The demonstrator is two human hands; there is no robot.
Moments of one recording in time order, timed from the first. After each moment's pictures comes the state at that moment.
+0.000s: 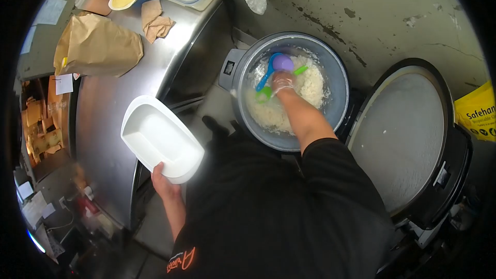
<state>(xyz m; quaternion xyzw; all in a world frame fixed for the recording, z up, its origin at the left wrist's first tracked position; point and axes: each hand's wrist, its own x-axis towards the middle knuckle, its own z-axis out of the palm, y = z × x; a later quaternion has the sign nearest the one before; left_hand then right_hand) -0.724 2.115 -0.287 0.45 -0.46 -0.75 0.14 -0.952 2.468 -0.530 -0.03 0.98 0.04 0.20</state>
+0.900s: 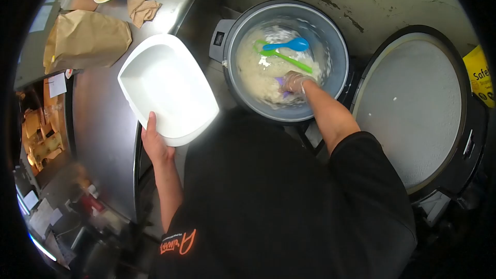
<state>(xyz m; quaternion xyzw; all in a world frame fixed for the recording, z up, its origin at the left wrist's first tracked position) -0.796 2.148 -0.269 0.37 -0.54 -0.75 0.06 -0.864 2.546 -0.533 -0.16 0.86 -0.18 0.44</state>
